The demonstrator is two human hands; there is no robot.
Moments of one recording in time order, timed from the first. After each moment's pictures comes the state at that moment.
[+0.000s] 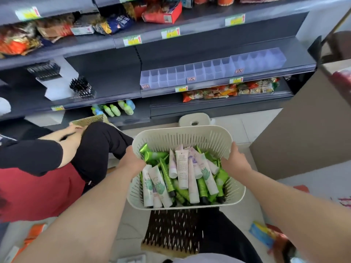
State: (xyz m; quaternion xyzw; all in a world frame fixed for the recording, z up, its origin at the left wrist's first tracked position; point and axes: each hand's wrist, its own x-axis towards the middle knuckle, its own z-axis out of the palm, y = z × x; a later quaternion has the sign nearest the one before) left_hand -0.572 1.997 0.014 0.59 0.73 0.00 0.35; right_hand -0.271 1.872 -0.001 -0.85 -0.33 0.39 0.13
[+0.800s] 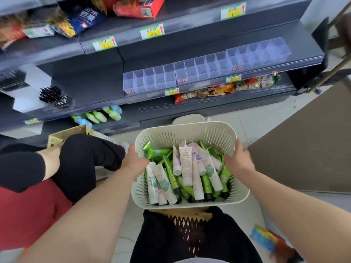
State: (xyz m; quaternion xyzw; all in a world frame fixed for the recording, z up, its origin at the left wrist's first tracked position) left_hand -0.485 2.123 -0.017 0.55 0.73 -0.01 0.41; right_hand -0.203 1.984 -0.024 -0.87 -0.26 0.40 0.14
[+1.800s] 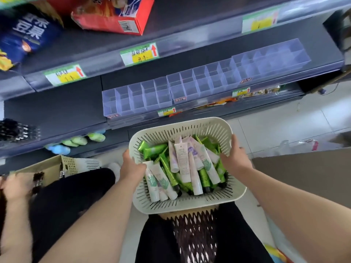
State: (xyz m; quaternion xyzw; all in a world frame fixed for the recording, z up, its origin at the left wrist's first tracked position) left_hand -0.415 2.324 -0.091 0.51 0.75 -0.01 0.41; right_hand -0.143 2.192 -0.103 -0.88 -0.25 0.40 0.11
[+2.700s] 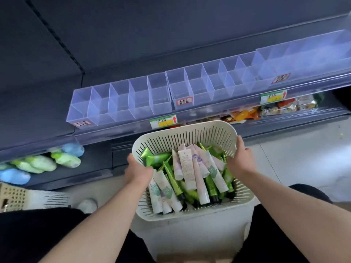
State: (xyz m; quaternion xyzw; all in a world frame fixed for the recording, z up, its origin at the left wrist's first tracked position) left_hand -0.358 2.401 -0.338 0.55 0.77 0.05 0.33; right_hand -0.099 2.289 -0.349 -0.90 -0.29 0.28 0.17
